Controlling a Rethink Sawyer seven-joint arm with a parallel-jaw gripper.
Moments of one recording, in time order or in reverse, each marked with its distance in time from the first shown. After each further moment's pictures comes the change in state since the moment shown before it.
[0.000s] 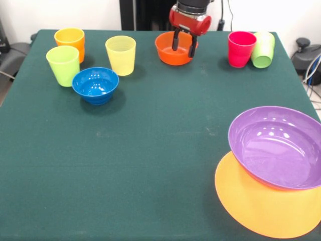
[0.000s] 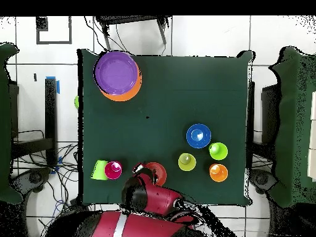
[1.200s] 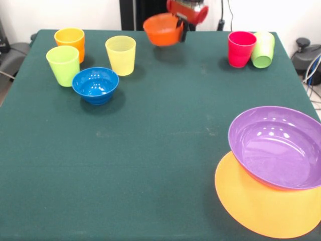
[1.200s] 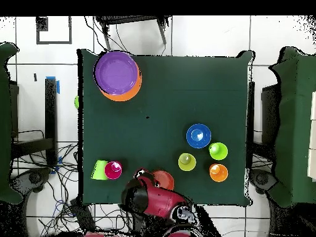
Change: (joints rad) arm 0.069 -0.112 -0.082 -0.001 -0.004 0.248 0.000
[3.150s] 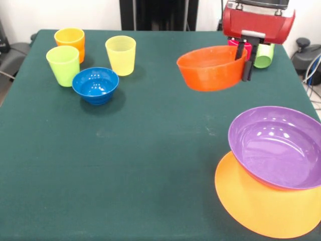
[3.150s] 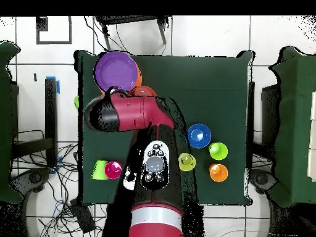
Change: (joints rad) arm 0.092 -0.051 0.094 -0.756 -0.180 0.489 0.000
